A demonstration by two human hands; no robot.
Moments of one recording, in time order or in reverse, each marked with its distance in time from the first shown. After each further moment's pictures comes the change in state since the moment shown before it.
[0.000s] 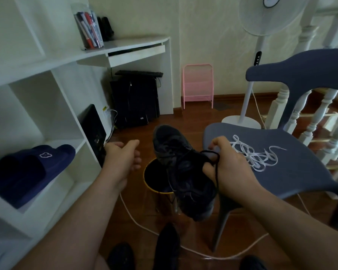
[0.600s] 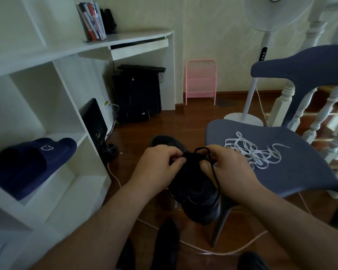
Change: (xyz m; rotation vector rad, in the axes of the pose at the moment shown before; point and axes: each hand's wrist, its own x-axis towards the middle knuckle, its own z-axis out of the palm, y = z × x) left_hand -0.052 -0.006 0.039 0.873 -0.293 0.739; right_hand -0.003 -0.006 0.005 -0.073 -0.043 -0.067
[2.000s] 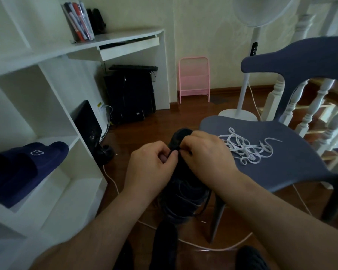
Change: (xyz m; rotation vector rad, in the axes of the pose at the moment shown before) left_hand -0.011 0.009 0.012 -0.103 0.242 -0.065; right_hand 0.024 -0.014 0.013 -0.228 0.205 -0.358
